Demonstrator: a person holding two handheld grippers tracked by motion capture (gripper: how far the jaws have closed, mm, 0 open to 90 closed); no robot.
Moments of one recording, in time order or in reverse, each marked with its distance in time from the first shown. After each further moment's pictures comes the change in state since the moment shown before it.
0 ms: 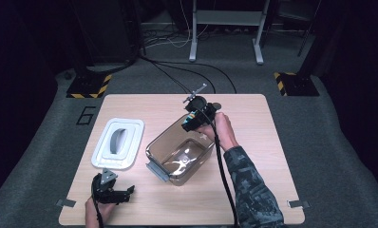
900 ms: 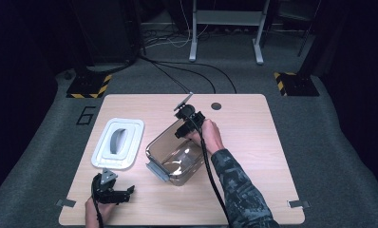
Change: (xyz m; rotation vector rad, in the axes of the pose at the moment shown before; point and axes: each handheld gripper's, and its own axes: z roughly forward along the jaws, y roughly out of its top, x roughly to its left) left arm 0.000 0.000 0.000 -0.001 0.001 0.001; right arm 0.013 0.001 0.056 0.125 0.013 0.063
